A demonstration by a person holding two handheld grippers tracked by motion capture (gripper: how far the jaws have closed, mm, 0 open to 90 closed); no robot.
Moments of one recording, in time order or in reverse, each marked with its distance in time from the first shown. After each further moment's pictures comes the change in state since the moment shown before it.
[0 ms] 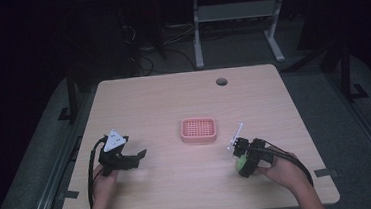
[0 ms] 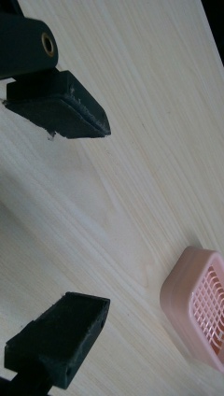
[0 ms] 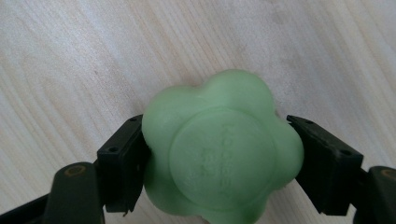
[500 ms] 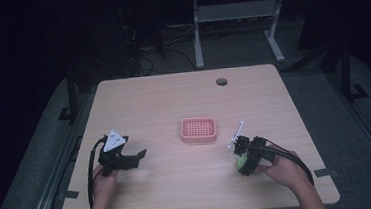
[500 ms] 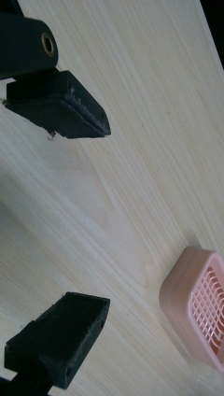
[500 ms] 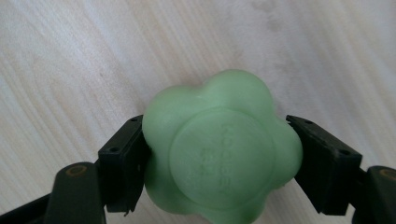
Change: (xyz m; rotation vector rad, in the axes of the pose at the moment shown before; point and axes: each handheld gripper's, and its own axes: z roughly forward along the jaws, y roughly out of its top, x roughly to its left) left arm 0.000 0.000 -0.001 -0.004 0.001 -0.001; right arm -0.002 0.001 -0.009 -0.023 -0.007 -0.010
